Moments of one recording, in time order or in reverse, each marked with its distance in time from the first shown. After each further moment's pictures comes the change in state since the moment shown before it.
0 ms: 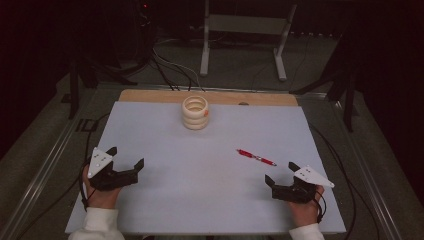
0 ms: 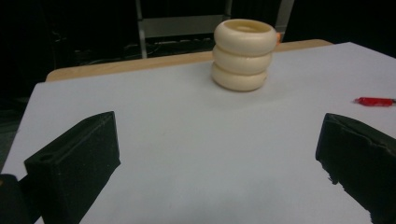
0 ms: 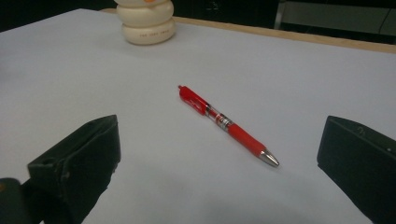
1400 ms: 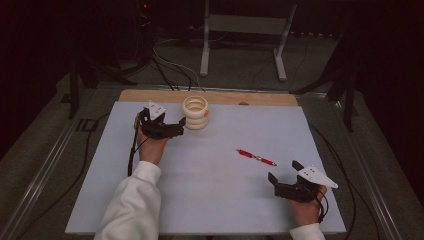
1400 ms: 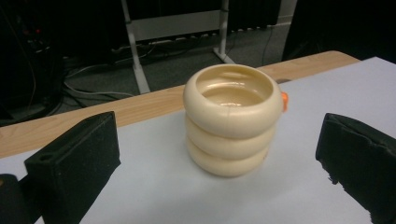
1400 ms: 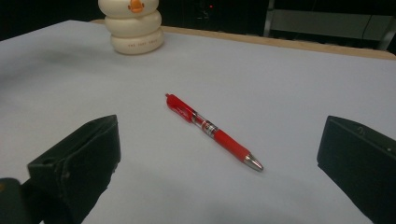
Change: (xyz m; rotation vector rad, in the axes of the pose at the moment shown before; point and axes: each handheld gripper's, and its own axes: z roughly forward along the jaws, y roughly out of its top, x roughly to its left) left arm -0.036 0.074 0.151 0.053 0.033 0.038; right arm -0.006 0.000 -0.002 -0.032 -0.031 0.019
